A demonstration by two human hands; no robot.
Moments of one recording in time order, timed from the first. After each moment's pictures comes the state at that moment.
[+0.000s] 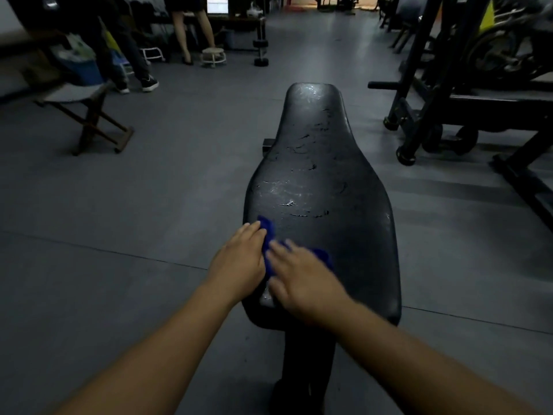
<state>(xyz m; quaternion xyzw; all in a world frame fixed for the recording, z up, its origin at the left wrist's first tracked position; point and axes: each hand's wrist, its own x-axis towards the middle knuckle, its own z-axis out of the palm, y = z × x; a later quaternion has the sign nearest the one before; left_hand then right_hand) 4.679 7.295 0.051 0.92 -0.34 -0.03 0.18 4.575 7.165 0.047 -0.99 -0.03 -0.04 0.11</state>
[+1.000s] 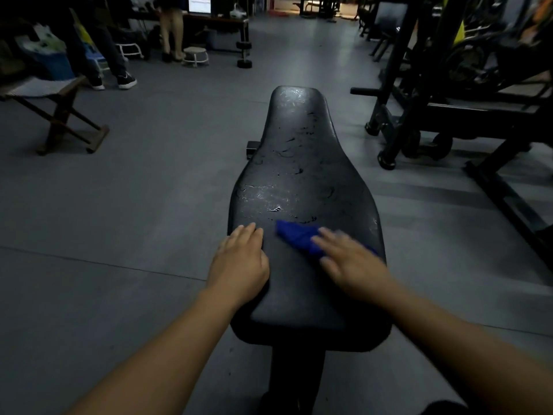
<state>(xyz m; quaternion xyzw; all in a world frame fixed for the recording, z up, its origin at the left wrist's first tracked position) 4.682 7.266 0.045 0.93 -0.32 -0.01 0.17 4.566 7.059 0.053 -0.99 0.07 -0.02 0.10</state>
